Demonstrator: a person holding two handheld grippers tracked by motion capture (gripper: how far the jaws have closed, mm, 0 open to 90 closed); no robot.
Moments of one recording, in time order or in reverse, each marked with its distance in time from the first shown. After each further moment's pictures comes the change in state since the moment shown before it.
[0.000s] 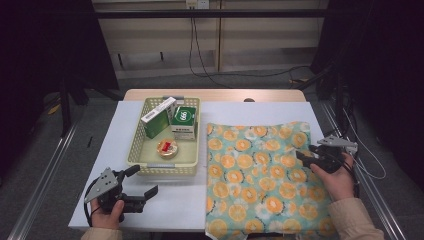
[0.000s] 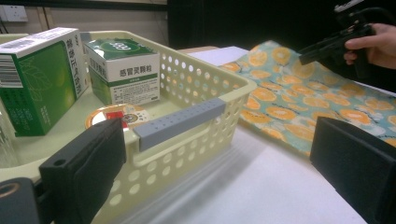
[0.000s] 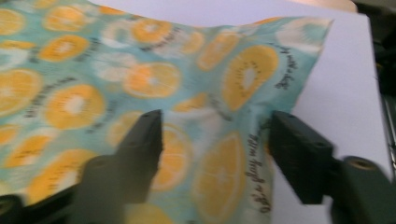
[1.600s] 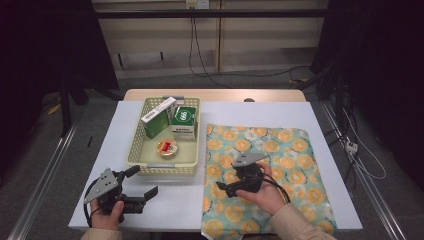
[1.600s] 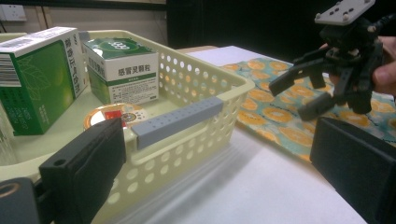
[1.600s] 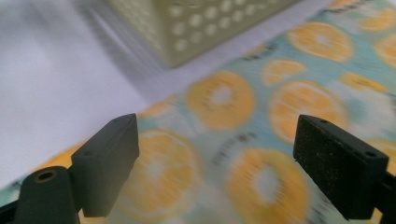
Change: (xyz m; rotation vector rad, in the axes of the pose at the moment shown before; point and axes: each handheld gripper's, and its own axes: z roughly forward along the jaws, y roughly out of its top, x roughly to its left) left arm -0.001 -0.001 -0.001 0.003 -0.002 -0.004; right arm 0.207 0.025 0.045 0.056 0.482 -0.251
